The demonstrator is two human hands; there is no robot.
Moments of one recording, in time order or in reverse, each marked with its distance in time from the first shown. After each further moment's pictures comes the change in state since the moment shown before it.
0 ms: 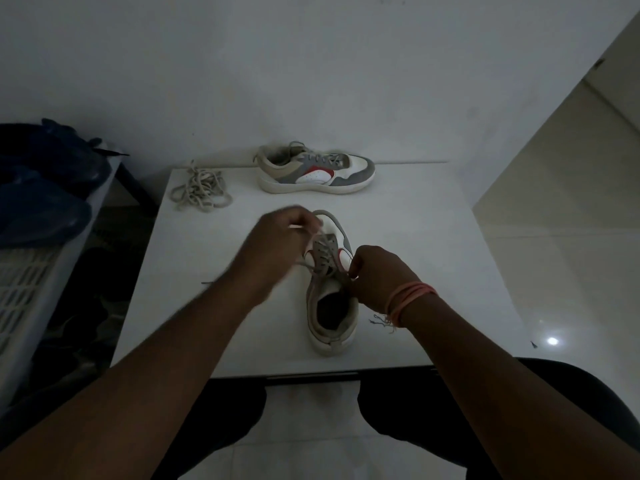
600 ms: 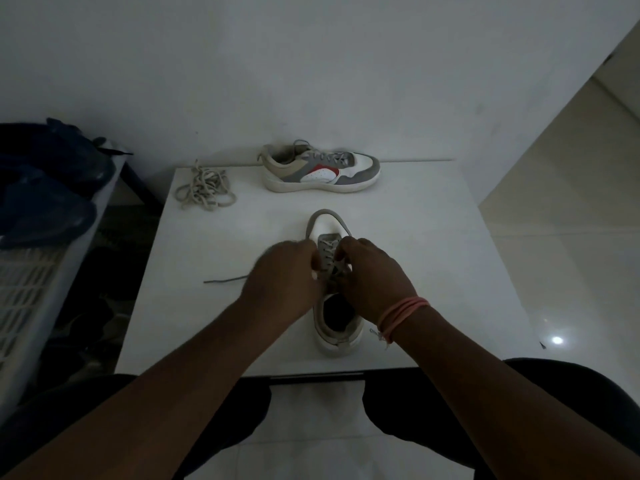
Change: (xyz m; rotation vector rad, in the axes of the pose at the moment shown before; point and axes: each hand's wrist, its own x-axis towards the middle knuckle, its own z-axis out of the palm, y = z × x) left_hand -0.021 -0.020 0.015 0.853 0.049 0.097; right_hand -0.002 -0.010 0.018 -0.020 0.178 -0.222
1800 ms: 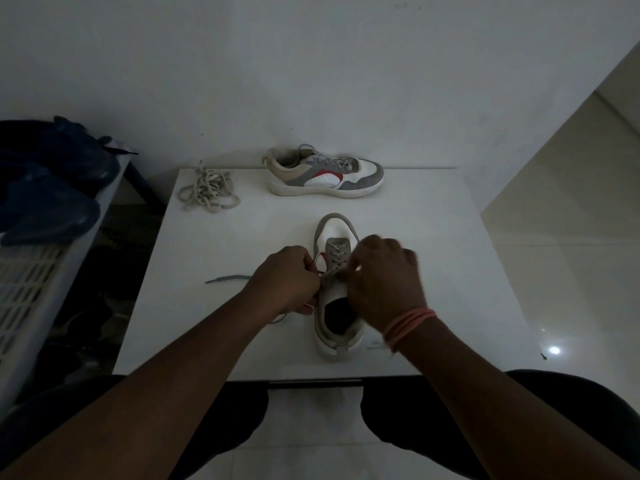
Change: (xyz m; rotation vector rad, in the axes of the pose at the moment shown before) left_hand 0.021 -0.014 0.012 -0.605 -0.313 -0.387; right_hand -0.003 0.005 -0.003 -0.276 0.195 -0.017
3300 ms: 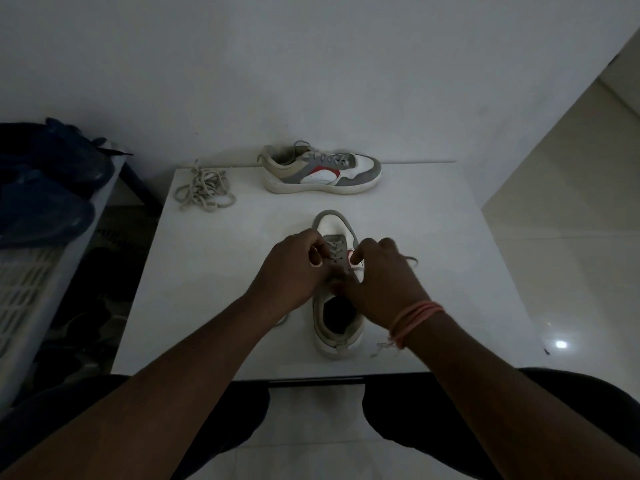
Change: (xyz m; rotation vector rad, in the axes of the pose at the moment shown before) left_hand -0.003 0.009 0.009 0.225 0.175 0.355; right_hand -0.003 0.004 -0.009 0.329 -0.240 0.181
